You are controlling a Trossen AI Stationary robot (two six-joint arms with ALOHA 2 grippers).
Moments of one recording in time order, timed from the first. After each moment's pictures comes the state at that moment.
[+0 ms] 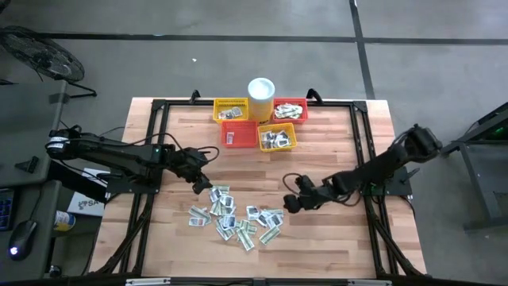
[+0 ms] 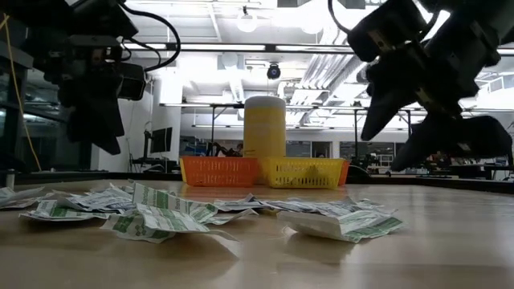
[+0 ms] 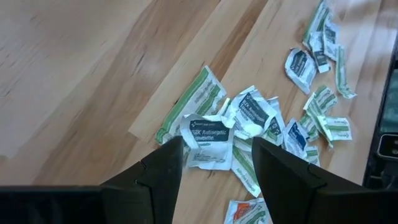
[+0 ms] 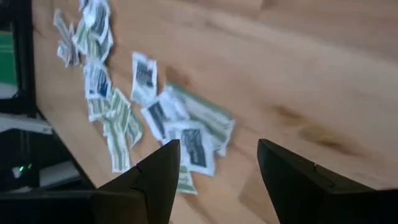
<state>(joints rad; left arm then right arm) 0.01 0.99 0.44 -0.29 0.18 -0.76 0.38 1.49 0.67 -0.02 0.14 1.60</state>
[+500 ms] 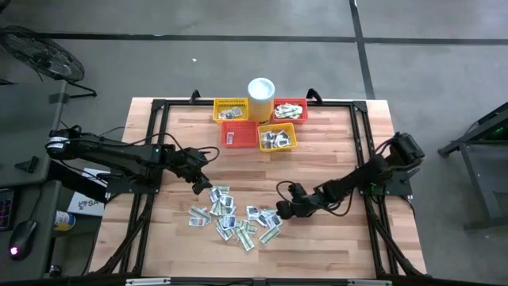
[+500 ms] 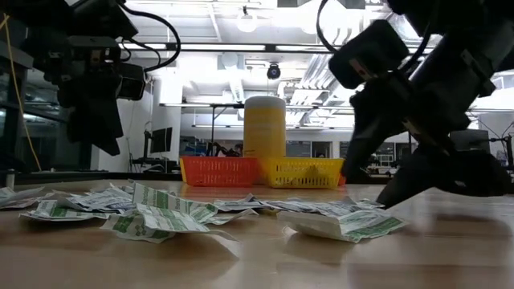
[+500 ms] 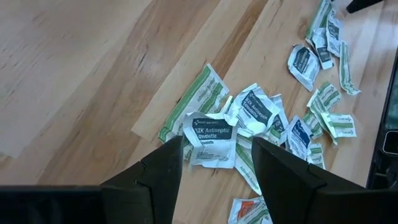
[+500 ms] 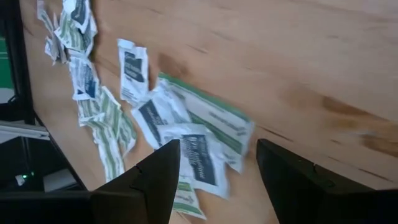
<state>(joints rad) 0.01 0.99 0.44 -0.29 0.17 -0.74 0.41 1.73 0.70 0.20 0.15 1.67</state>
